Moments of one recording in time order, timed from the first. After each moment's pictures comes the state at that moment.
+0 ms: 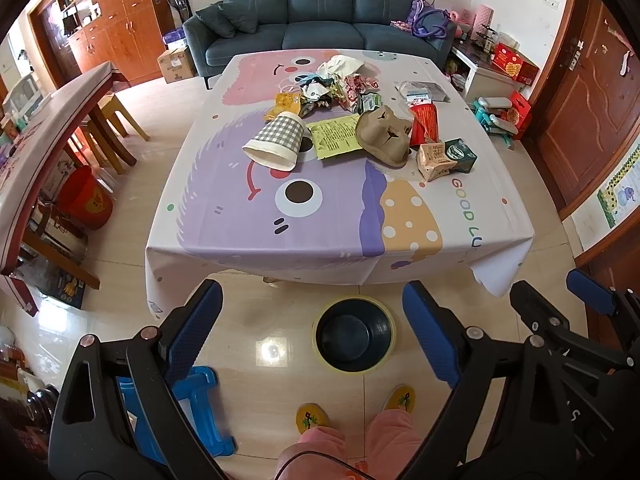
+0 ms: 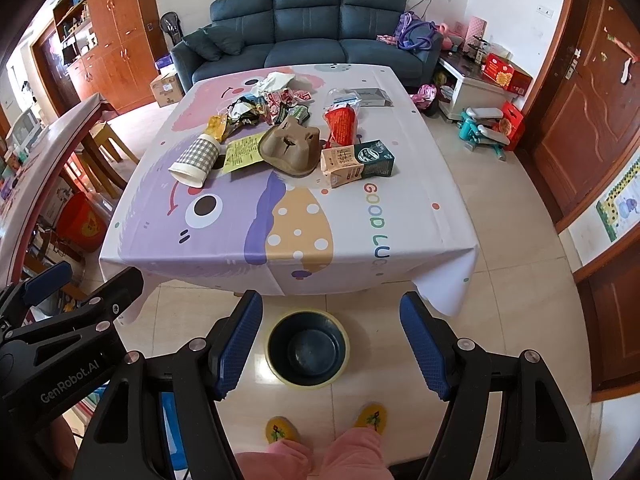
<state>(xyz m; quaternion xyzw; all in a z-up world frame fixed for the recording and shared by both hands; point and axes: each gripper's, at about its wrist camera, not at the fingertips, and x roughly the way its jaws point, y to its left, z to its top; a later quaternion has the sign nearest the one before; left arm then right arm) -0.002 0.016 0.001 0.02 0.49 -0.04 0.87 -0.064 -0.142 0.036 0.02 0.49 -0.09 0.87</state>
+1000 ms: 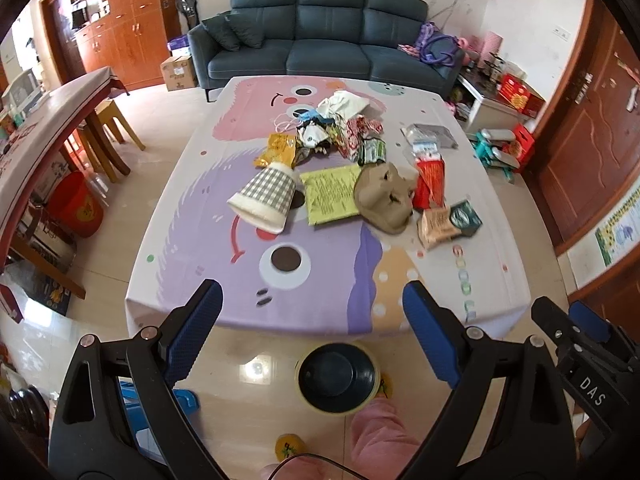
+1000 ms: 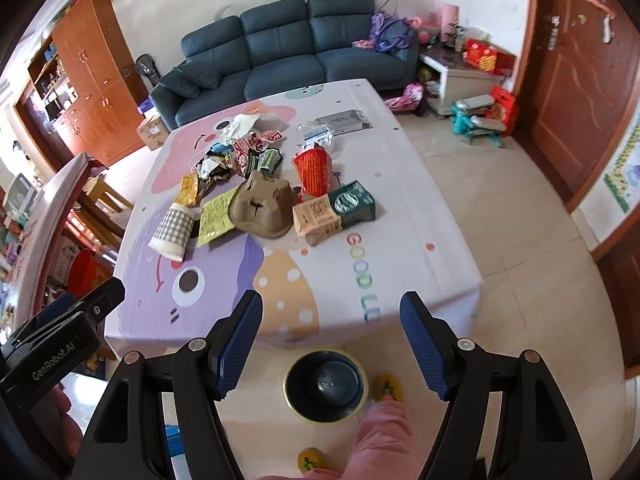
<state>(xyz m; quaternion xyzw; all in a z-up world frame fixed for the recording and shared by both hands) 0.087 -0.001 0.016 -0.02 0.46 -0.03 0.88 0.010 -0.224 0.036 0.12 0.47 -0.09 0.87</state>
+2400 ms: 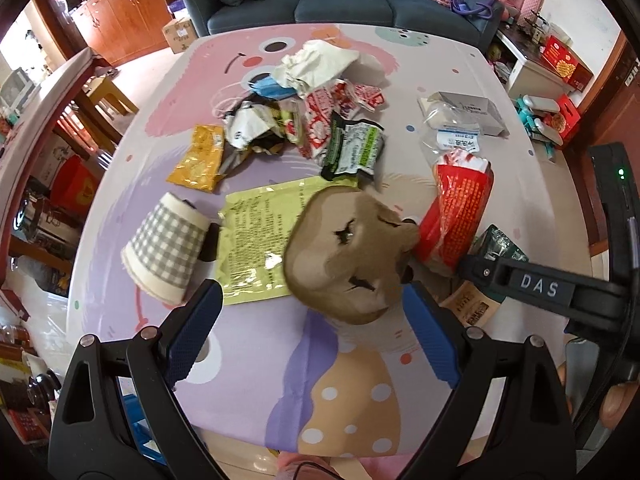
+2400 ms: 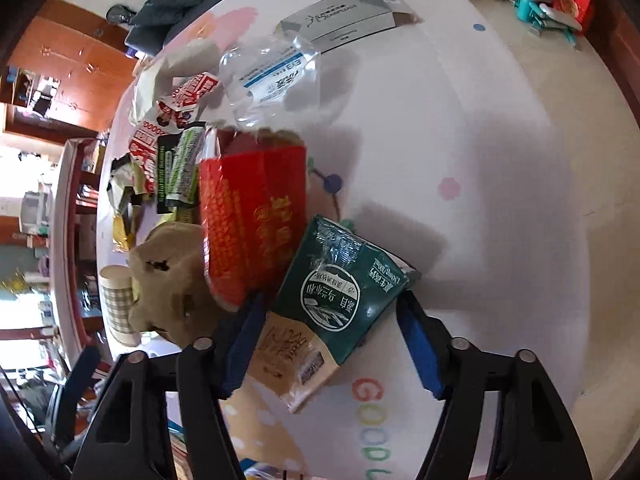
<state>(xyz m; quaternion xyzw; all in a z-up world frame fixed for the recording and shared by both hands) 0.281 -0.118 -0.096 0.02 0.56 0.02 0.83 0.296 -0.323 -0.139 0.22 0.65 0.00 0.73</state>
